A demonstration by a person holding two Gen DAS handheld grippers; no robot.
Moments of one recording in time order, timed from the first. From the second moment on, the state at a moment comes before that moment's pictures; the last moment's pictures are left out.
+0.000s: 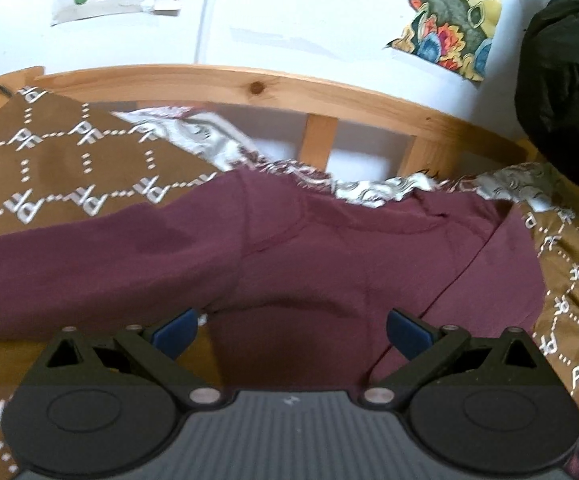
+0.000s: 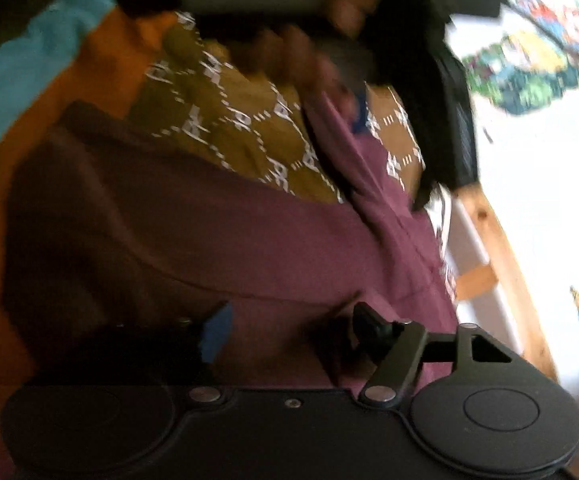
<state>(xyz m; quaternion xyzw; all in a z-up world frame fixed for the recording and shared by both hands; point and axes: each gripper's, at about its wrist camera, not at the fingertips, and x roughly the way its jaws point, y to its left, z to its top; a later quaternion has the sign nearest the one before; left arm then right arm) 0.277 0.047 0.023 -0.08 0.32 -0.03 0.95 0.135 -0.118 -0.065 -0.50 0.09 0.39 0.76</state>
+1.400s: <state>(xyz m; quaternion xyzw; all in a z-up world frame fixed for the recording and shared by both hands) 0.262 0.023 -0.042 0.02 0.42 -0.06 0.91 0.289 -0.275 -0.009 -0.06 0.27 0.09 0.96</state>
